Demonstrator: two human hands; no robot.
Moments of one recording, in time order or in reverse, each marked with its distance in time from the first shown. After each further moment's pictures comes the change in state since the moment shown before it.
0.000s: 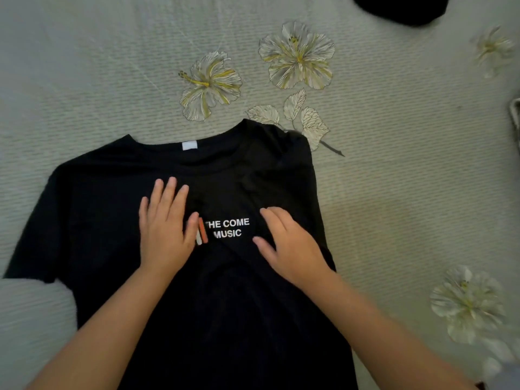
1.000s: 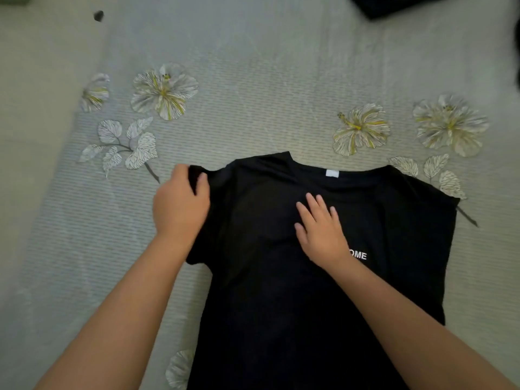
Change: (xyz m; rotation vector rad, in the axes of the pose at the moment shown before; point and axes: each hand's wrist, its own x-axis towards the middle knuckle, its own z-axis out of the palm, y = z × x) left_hand -0.008 -0.116 -0.133 -0.163 0.421 -0.593; right_hand 0.093 -0.100 0.075 -0.255 -0.098 -0.190
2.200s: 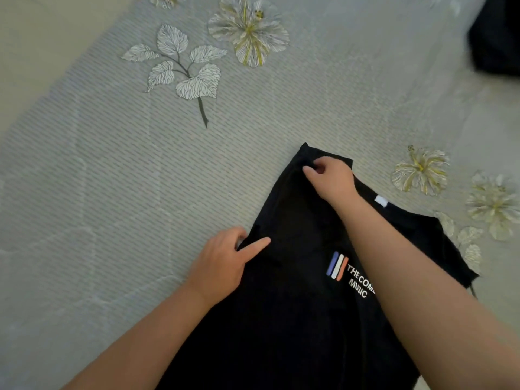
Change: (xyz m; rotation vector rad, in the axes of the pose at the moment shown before) left_hand -0.107 -0.096 0.042 -0.067 -0.239 0.403; right_hand 0.112 -0.087 -0.036 0.102 -0.157 0.099
